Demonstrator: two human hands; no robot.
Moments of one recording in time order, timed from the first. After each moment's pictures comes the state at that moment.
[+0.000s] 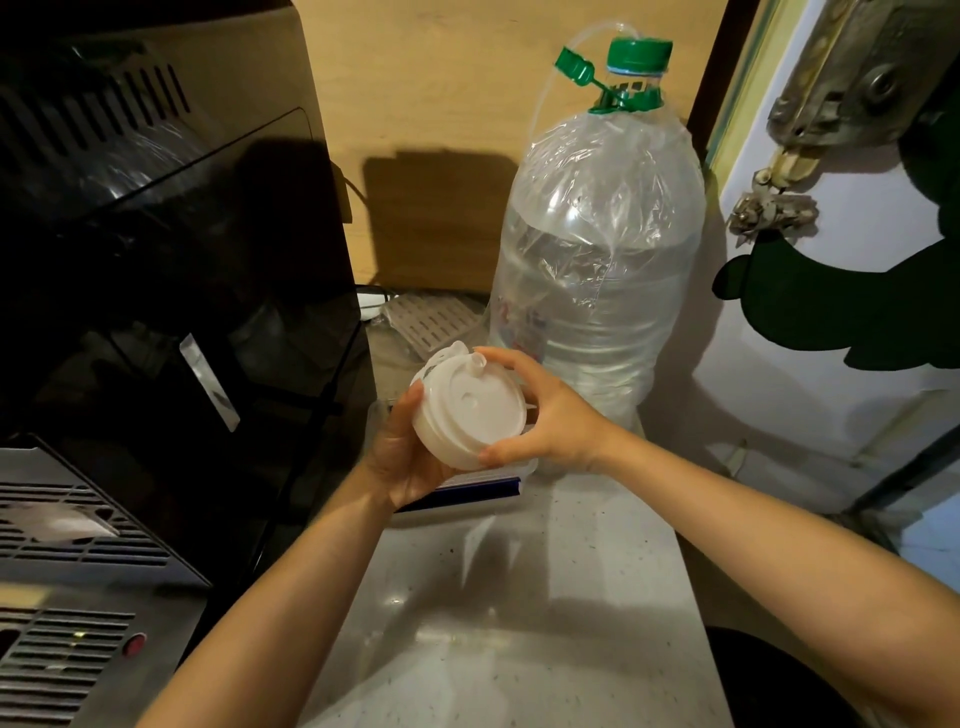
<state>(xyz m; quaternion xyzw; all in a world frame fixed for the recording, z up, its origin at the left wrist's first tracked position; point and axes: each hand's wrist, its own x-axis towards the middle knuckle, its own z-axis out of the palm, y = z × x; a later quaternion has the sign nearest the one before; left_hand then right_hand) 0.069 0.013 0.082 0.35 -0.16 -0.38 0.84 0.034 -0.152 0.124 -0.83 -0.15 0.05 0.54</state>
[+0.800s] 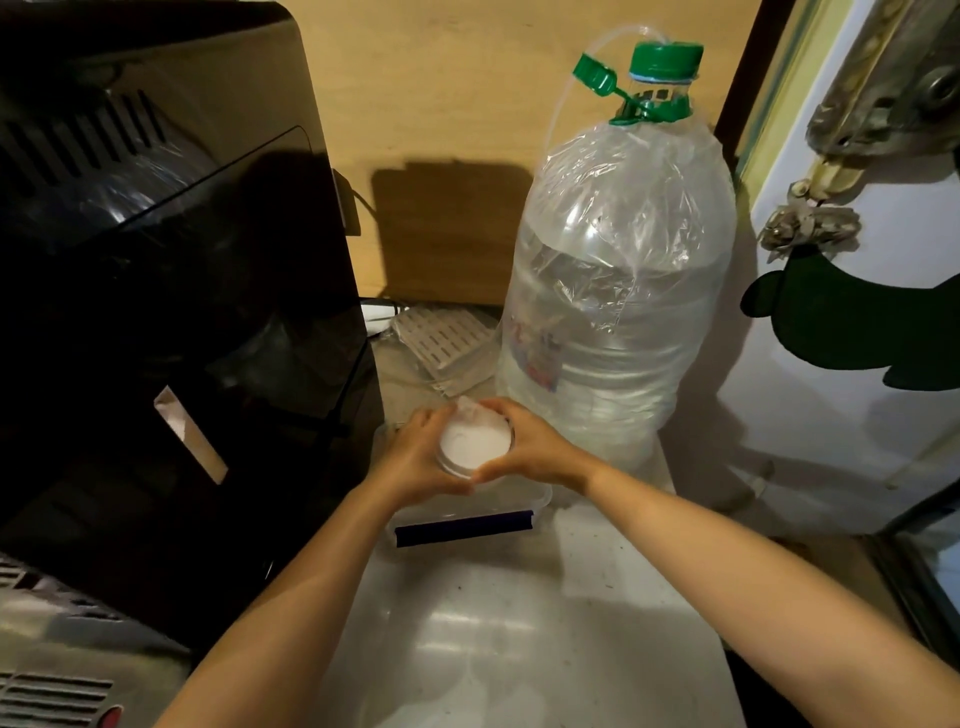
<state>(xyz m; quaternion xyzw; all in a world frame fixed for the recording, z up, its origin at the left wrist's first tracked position) 0.121 0.015 0.048 0.94 -0.17 -0.08 0.28 0.109 -0.151 0.053 -0.87 -0.07 0.09 0.48</state>
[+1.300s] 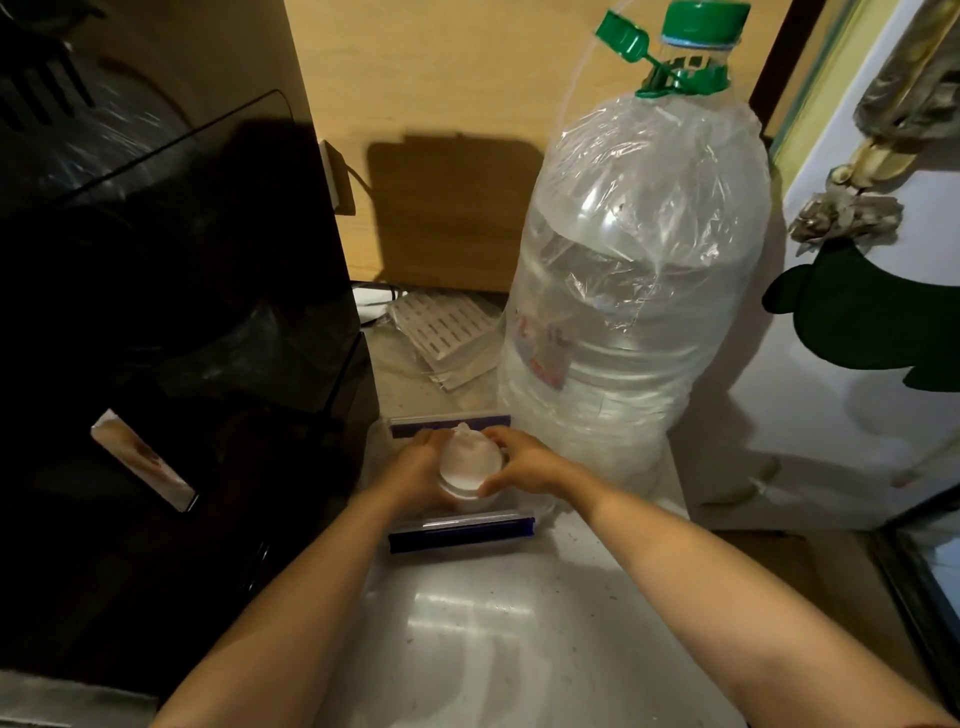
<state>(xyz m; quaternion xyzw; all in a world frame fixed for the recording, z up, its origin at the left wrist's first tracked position) 0.147 0.014 0.001 0.94 -0.17 -0.15 0.25 0.137 -0.149 0.010 -0.90 0.00 0.21 0.39</state>
